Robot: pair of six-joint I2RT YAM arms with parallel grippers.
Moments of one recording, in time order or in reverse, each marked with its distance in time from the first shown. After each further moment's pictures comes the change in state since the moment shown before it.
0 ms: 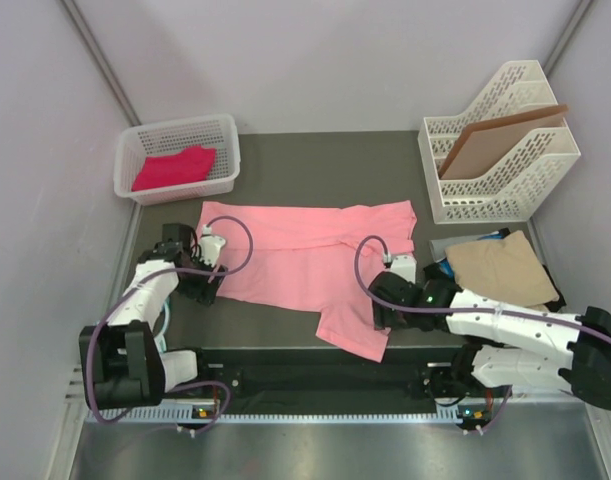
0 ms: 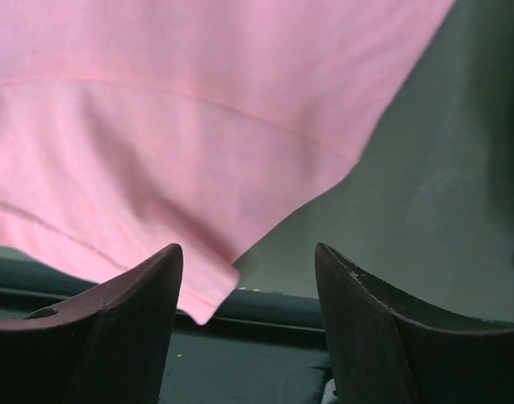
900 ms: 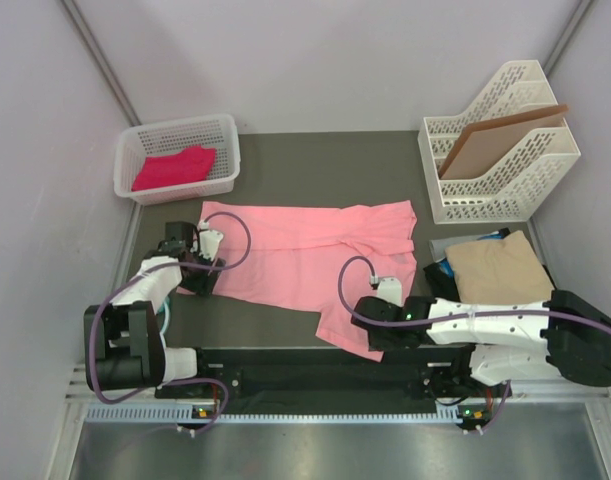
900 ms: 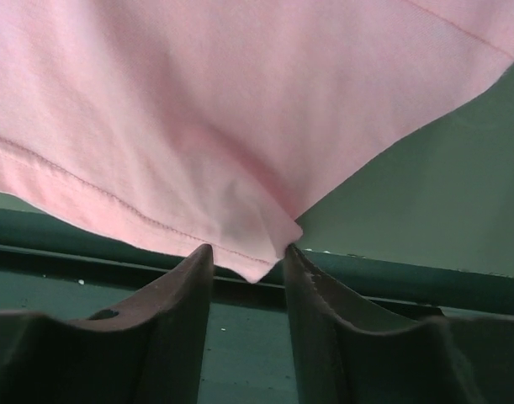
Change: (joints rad) left arm 0.002 0.112 -0.032 0.220 -0.090 -0.040; right arm 0.203 0.126 -0.038 0.064 -0.061 0.243
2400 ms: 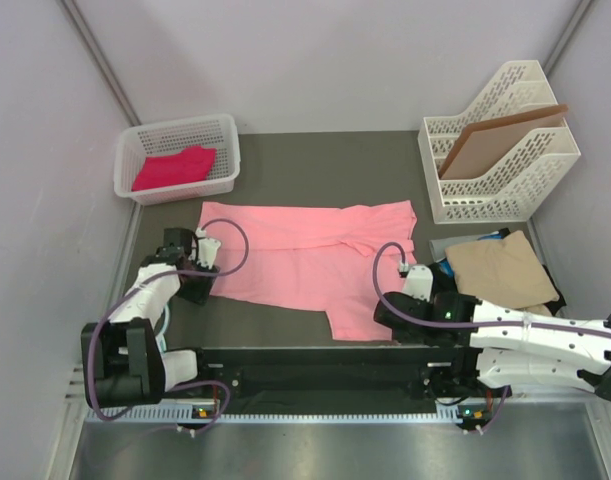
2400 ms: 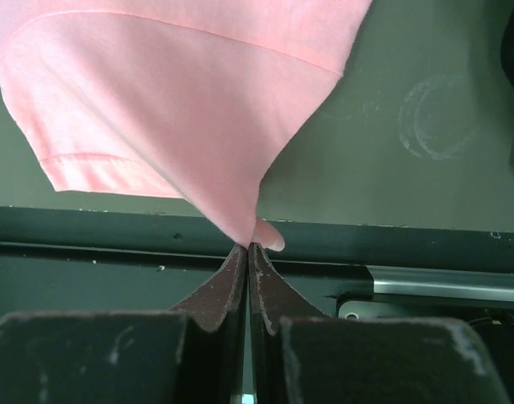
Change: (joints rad) left arm 0.002 -0.105 -0.026 -0.126 -0.015 -0.040; right arm 0.015 -0.259 0.095 -0.317 0.155 0.090
